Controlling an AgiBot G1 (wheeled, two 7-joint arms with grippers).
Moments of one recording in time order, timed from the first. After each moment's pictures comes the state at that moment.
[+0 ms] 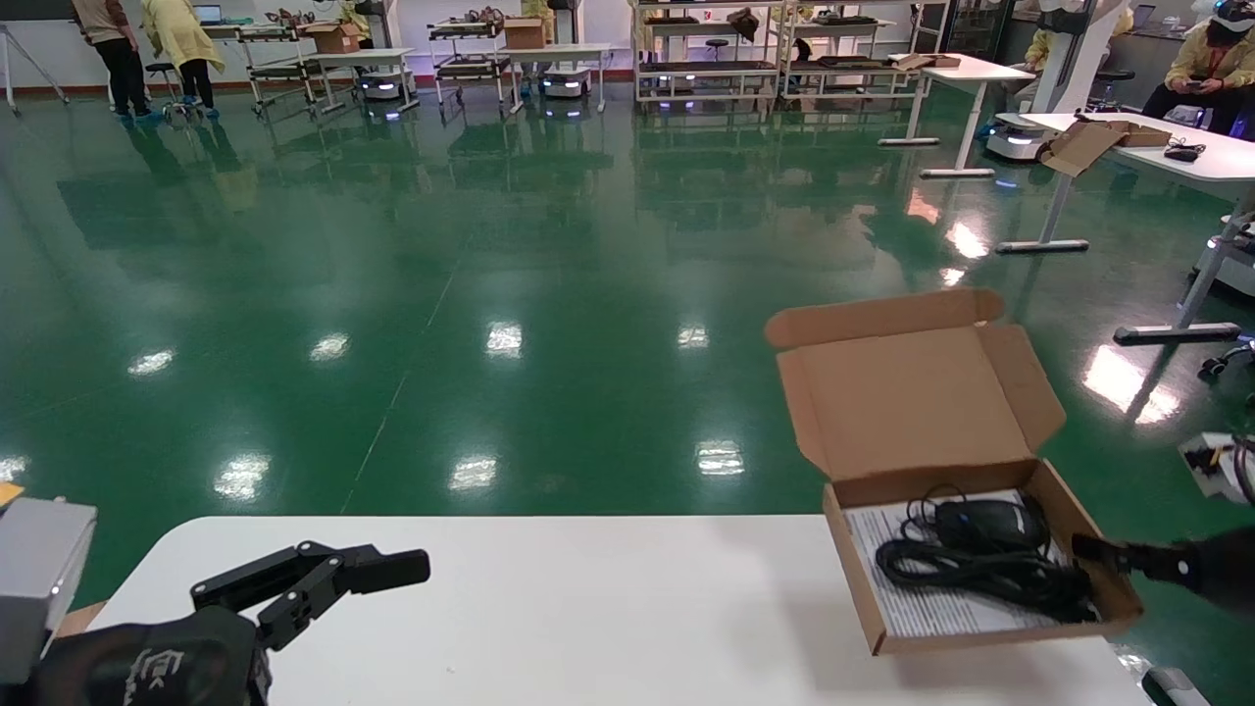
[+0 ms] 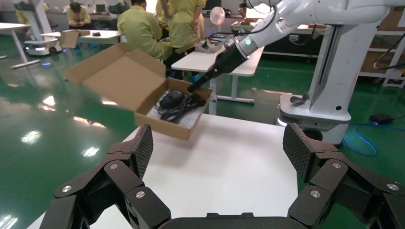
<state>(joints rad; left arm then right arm) -1.04 0.54 0.38 -1.19 0.60 1.38 -0.11 1.77 -0.89 -1.26 0.01 -0.91 -0.89 0.52</state>
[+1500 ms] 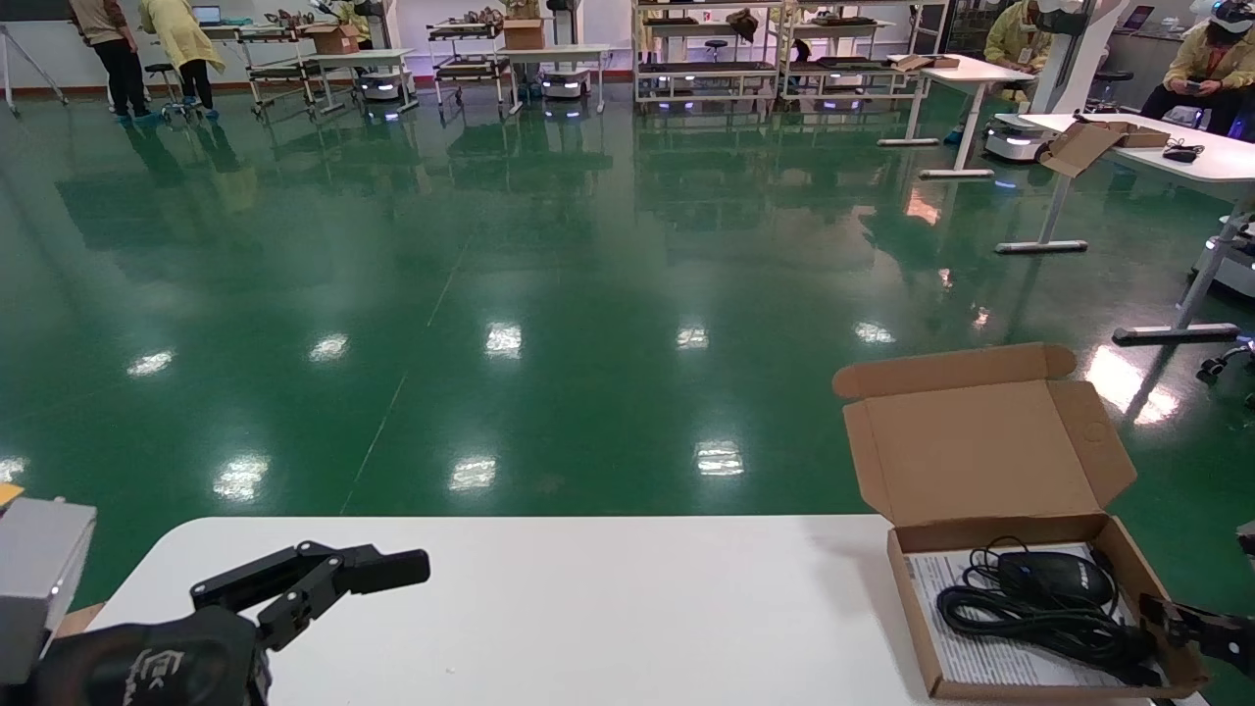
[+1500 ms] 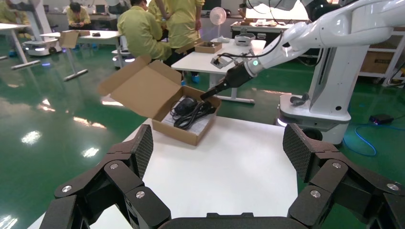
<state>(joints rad) -1.04 0.54 0.38 -1.19 0.60 1.38 -0.11 1.54 -0.89 -1.15 0.00 -0.75 -0.64 0.33</state>
